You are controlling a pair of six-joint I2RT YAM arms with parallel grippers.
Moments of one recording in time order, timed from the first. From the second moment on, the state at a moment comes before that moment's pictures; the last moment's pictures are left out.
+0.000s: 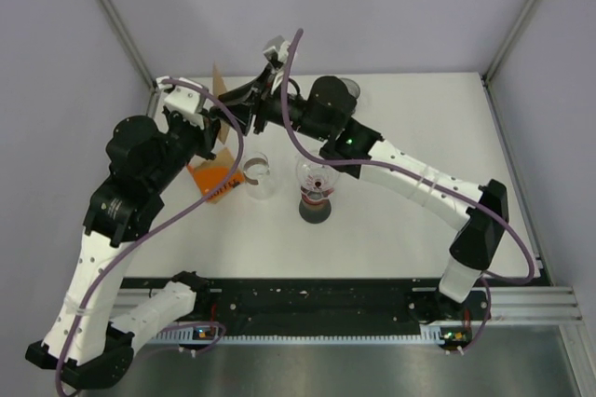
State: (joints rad) left arm -0.41 0.90 1.38 -0.57 0.05 0.08; right arm 0.98 1.72 1.72 0.29 -0.30 0.35
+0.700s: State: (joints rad) left arm -0.41 0.89 1.37 -0.56 -0.02 0.11; right arm 1.00 1.73 1.73 0.23 -0.21 0.32
